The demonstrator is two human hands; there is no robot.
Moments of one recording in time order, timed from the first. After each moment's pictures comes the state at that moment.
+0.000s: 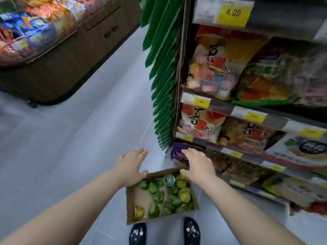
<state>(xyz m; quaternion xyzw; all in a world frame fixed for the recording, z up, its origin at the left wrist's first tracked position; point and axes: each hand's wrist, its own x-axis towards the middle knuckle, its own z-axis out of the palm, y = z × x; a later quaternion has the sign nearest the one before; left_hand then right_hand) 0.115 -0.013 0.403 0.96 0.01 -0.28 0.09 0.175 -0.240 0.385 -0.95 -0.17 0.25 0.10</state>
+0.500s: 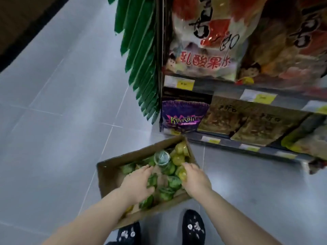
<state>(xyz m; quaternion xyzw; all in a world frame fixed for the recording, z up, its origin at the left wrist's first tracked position) 0.083 -0.050 0.057 0.91 -0.05 -0.38 0.14 0.105 -0.253 0.051 -0.93 -0.02 0.35 0.14</state>
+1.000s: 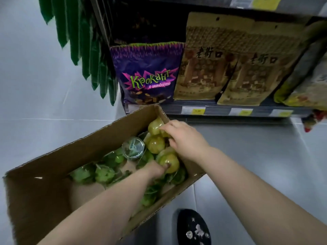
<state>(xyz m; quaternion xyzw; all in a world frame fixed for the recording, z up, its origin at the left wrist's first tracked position) 0.122 -0.181 -0.186 0.80 0.18 -0.47 0.33 0.154 -0.303 -0.089 -0.96 -0.16 0.16 0.13</state>
